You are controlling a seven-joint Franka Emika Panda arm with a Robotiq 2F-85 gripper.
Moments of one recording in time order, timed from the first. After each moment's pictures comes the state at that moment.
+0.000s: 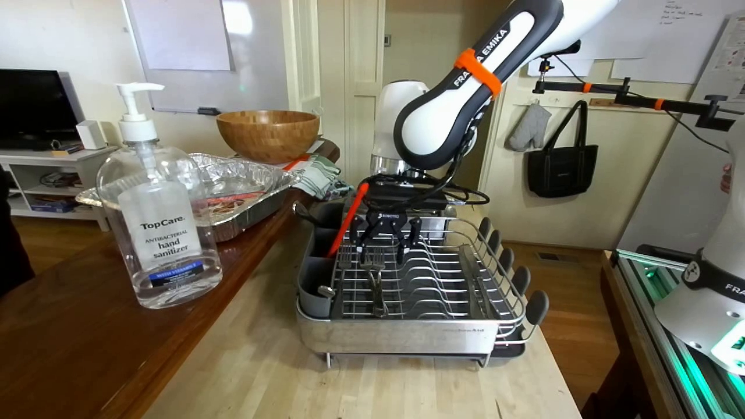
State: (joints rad) arm 0.15 0.46 0.03 -2.07 0.28 2.55 0.90
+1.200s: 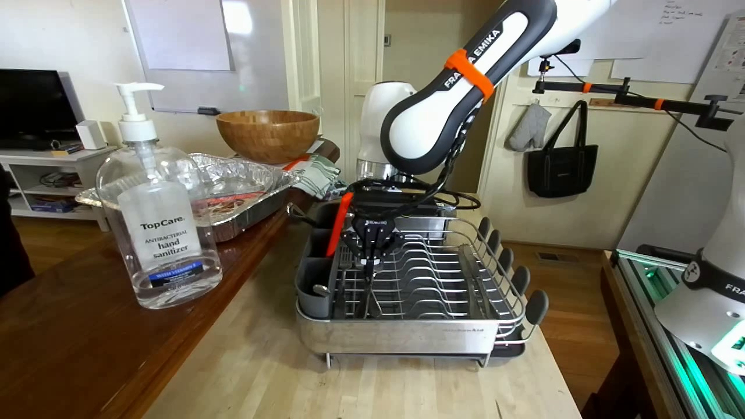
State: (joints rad) arm 0.18 0.49 0.05 -2.00 0.28 2.53 0.89
